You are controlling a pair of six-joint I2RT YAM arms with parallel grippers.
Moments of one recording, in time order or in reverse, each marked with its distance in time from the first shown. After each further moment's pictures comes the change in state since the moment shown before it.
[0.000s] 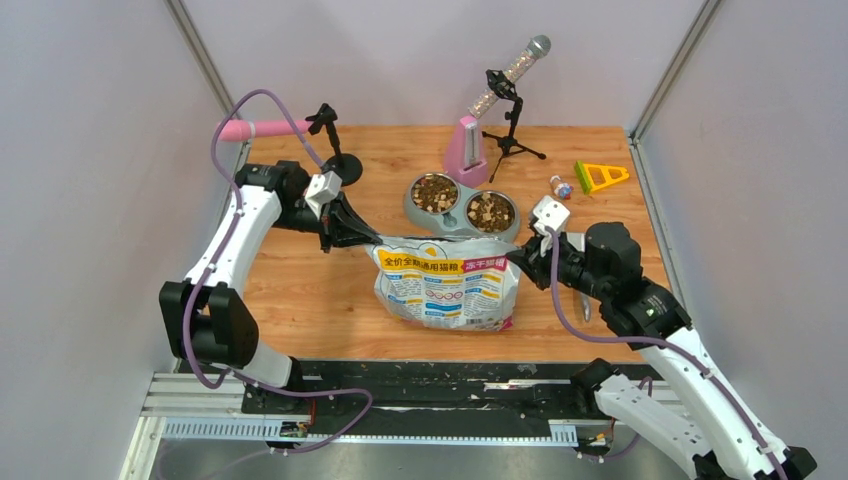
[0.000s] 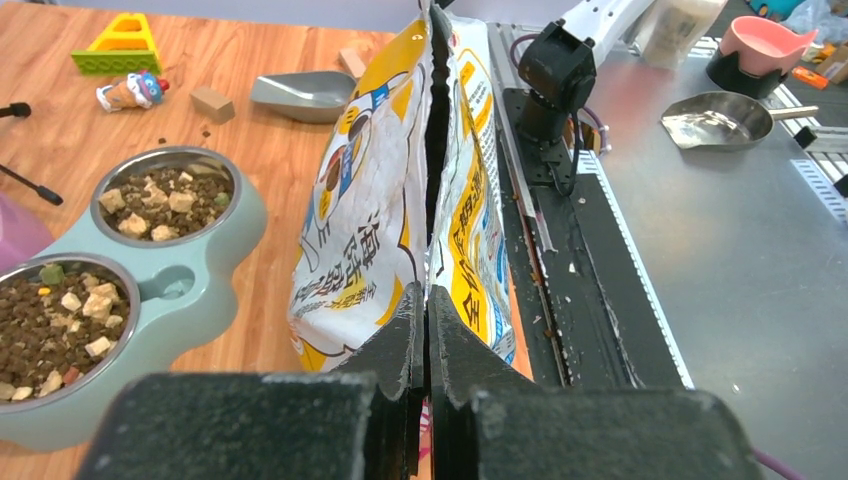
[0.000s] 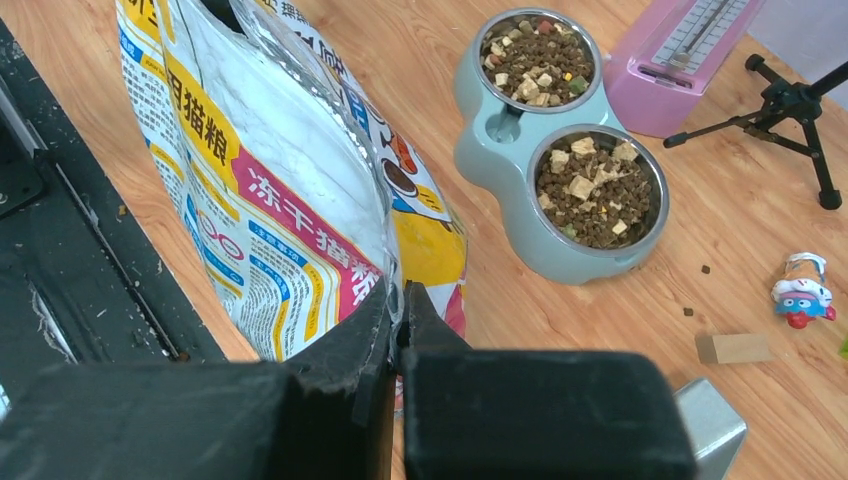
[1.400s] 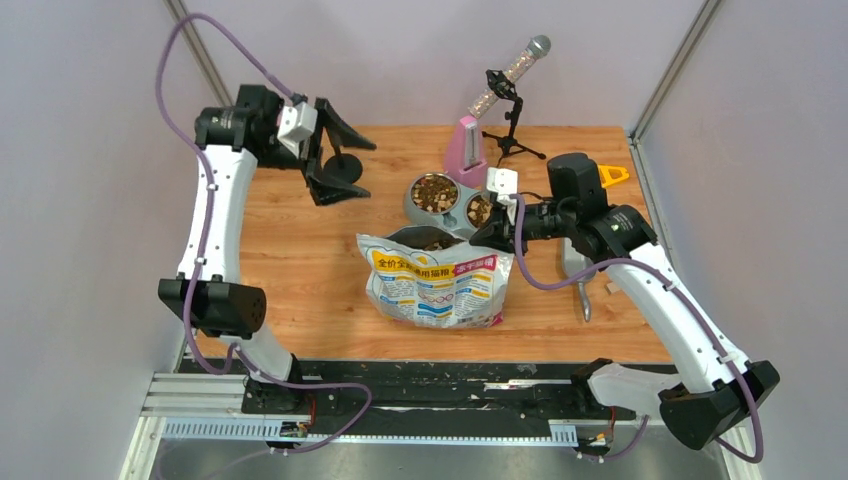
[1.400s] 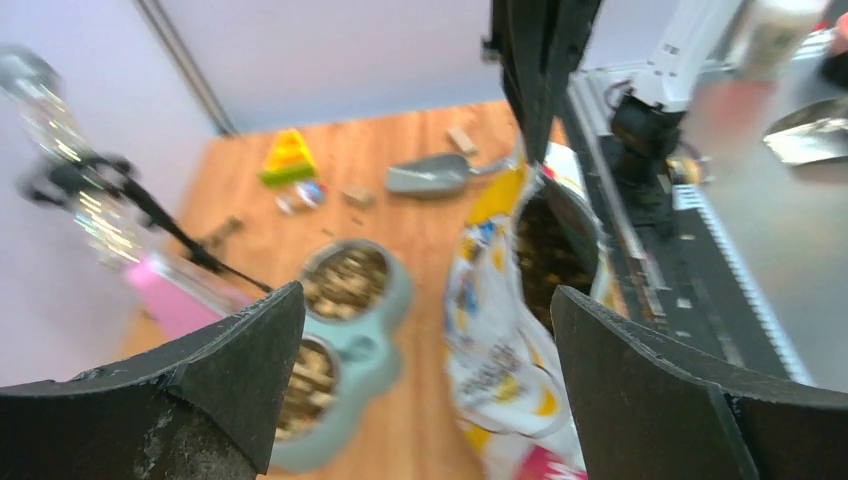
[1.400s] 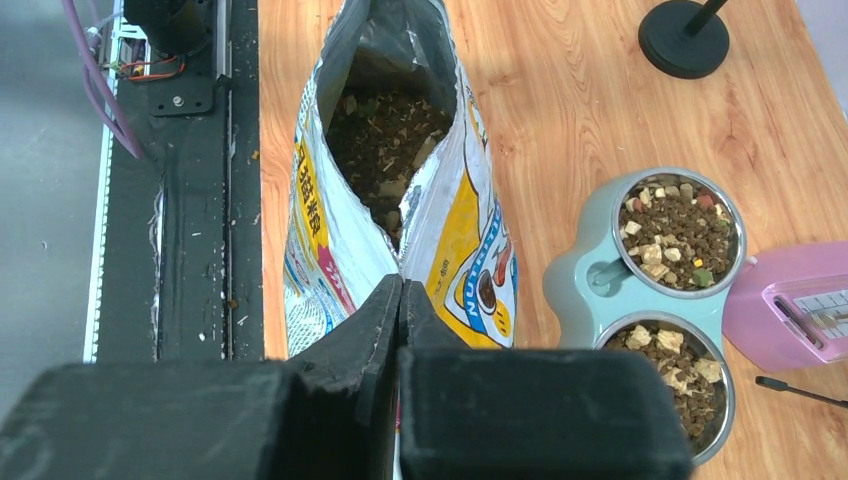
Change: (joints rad) left arm 0.045 0.150 0.560 -0.040 0.027 -0.166; right arm -0.047 0.461 0.408 -0.208 -0.545 -0.389
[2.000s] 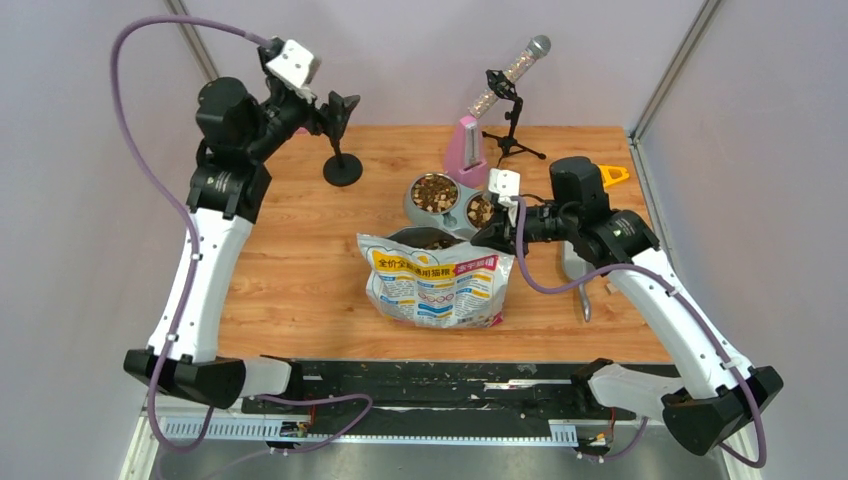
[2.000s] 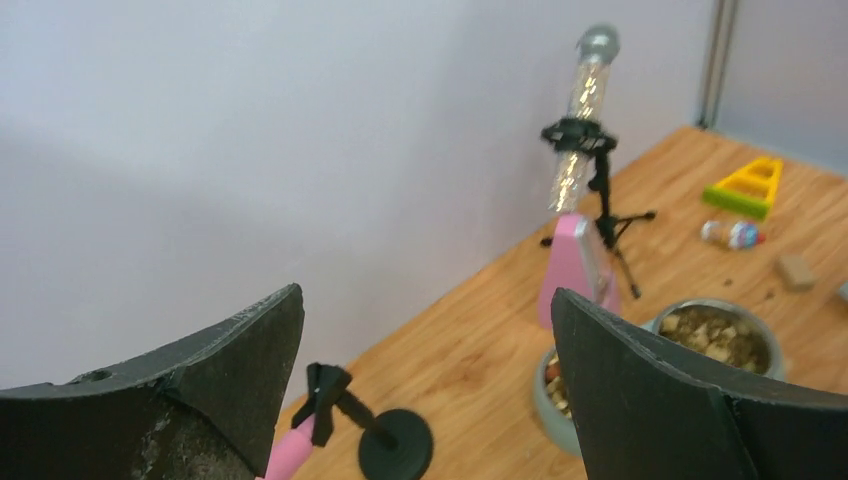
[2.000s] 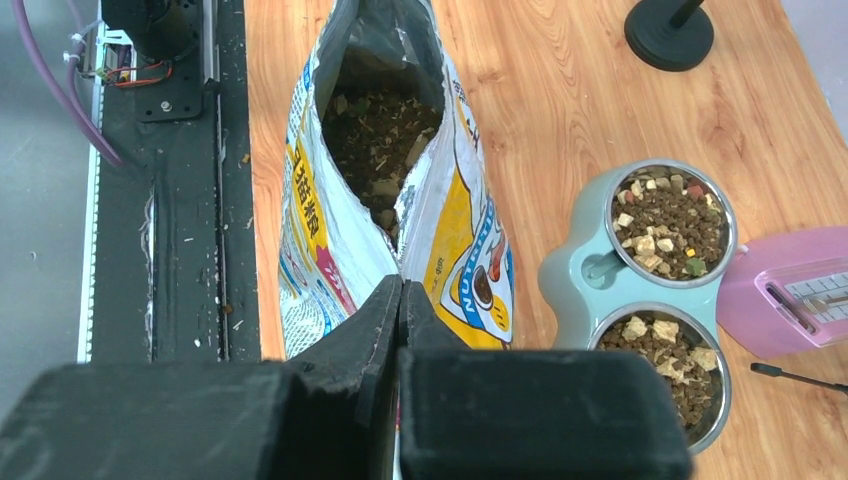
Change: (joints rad) left arm -0.167 -0.318 -0.288 1.309 -1.146 -1.043; right arm 0.003 -0.017 -0.016 0.015 0.032 0.025
